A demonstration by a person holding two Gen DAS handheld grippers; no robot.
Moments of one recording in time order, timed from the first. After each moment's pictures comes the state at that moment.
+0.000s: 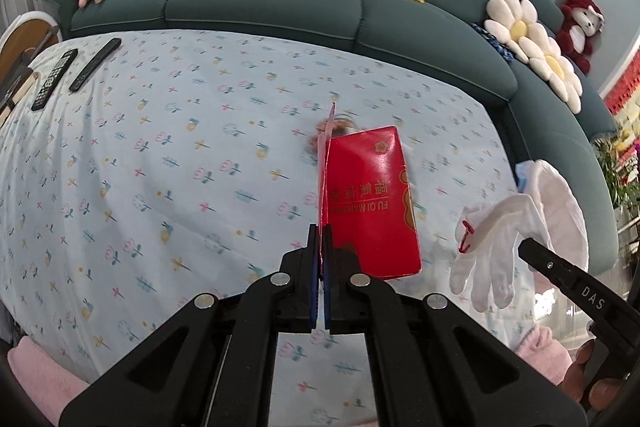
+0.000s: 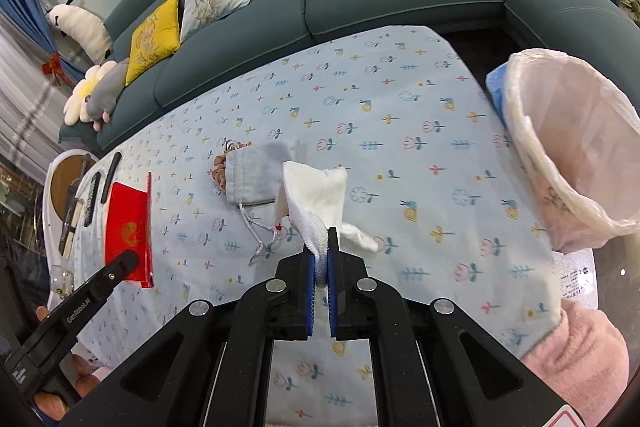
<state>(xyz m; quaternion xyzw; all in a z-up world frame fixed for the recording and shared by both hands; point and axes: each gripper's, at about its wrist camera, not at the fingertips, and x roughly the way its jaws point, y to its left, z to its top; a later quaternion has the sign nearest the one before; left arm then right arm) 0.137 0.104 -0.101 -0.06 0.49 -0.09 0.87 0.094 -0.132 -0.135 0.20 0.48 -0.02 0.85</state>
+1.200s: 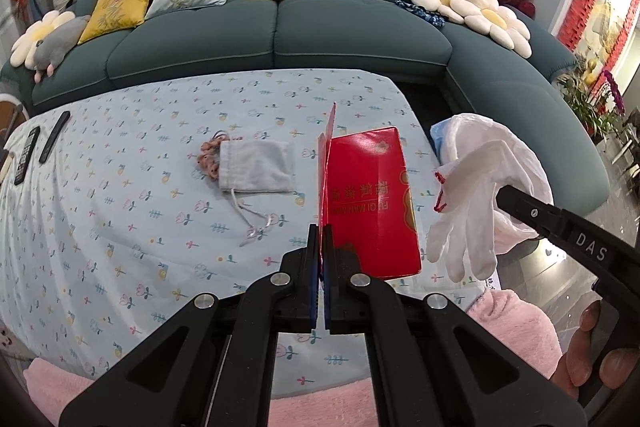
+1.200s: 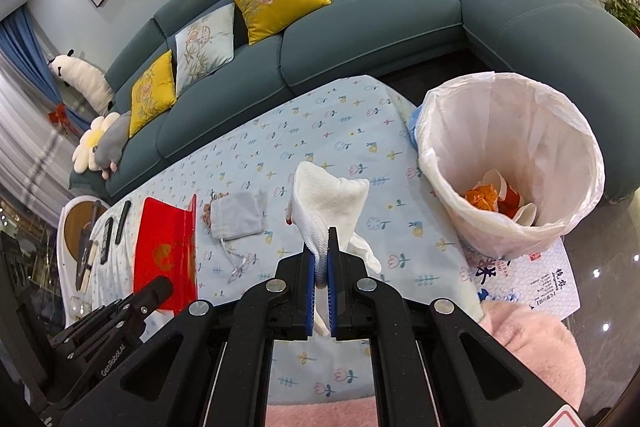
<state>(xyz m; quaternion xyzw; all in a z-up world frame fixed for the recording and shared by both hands) 0.084 -0.019 -0.061 0.03 0.46 -0.17 0.87 0.035 -0.223 -0.094 0.25 0.41 -0.04 0.87</state>
